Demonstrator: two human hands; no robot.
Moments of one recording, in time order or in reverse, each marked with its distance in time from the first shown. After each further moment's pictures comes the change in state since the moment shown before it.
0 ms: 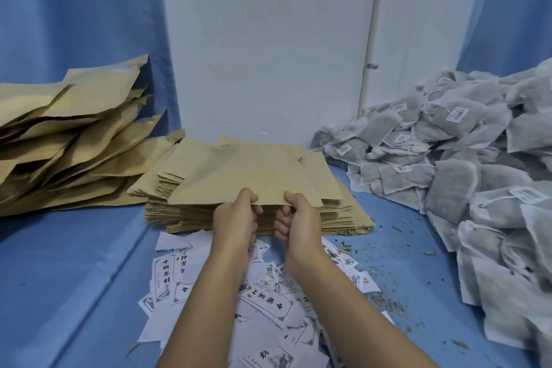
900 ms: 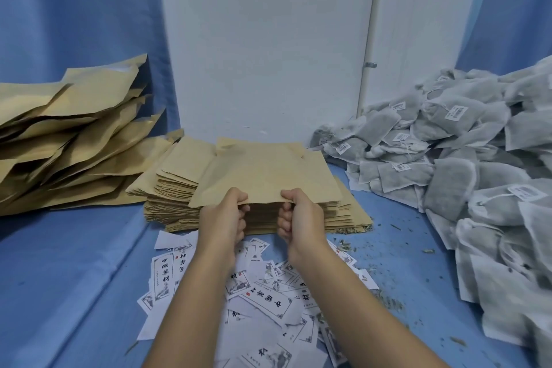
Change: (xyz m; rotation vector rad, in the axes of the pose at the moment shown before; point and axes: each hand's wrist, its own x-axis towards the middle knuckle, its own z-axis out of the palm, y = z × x) left_hand 0.004 0.002 -0.015 -0.079 0.096 -0.002; right_hand 0.004 -0.007 -0.004 -0.001 0.072 0.058
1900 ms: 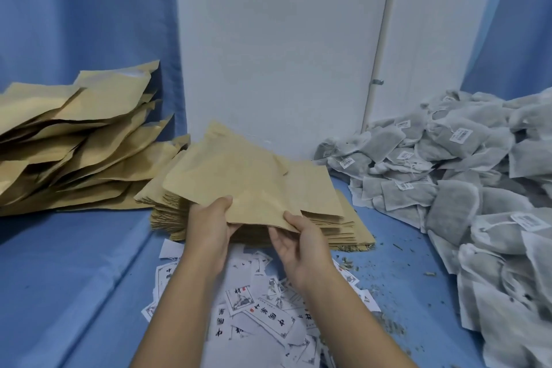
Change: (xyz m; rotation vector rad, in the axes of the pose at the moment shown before) left_hand 0.018 0.012 -0.011 -0.303 -0.060 0.169; right_hand -0.014 0.001 0.001 0.279 -0.005 0.161
